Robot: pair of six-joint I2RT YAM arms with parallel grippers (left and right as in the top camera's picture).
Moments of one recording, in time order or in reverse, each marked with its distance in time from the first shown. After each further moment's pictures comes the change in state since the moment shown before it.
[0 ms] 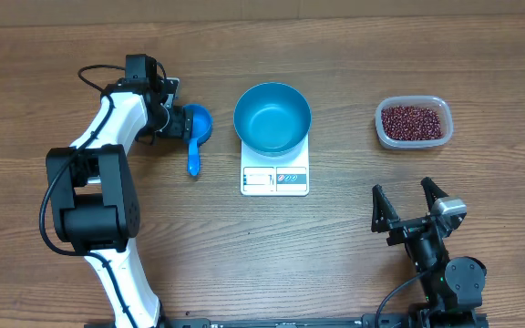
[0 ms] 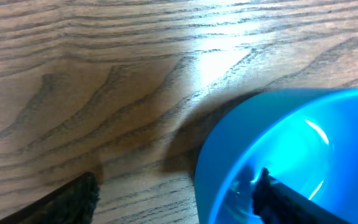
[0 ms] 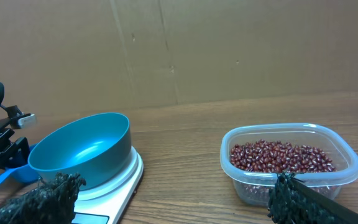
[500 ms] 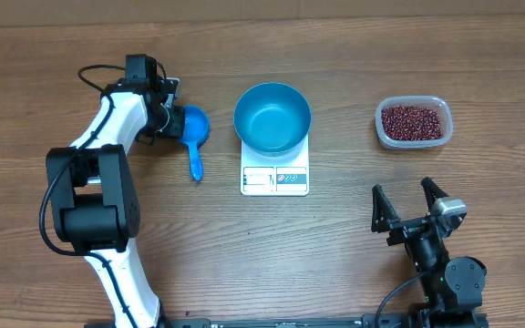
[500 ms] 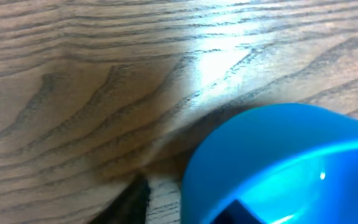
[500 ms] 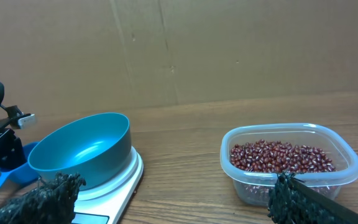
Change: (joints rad) left arm 0.000 0.000 0.000 0.000 0.000 -0.002; right arm 0.000 0.000 0.000 0.000 0.000 0.000
